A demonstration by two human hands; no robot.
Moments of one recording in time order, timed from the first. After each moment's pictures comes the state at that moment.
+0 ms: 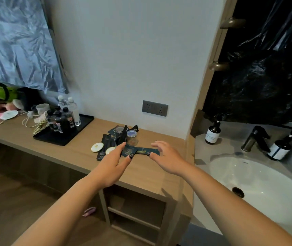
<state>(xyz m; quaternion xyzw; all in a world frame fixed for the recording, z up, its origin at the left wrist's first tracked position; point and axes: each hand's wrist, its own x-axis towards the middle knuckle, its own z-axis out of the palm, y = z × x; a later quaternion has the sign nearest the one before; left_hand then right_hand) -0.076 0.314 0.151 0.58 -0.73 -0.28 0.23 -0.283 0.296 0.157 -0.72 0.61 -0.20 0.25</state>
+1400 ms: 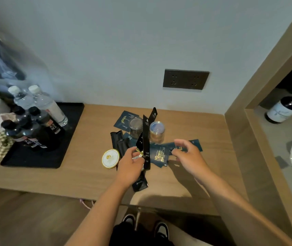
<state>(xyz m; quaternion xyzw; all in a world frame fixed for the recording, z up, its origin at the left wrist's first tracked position) 0.013 0.012 -0.007 0.63 -0.55 -0.50 0.22 -0.171 0.059 0.034 -0.36 0.73 -0.37 0.44</state>
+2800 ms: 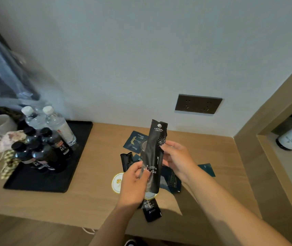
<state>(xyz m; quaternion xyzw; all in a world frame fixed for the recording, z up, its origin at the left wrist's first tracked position) 0.041 -0.013 0.038 0.53 -0.48 -0.60 0.37 -0.111 -0.039 0.065 -0.21 0.61 -0.49 0.58</state>
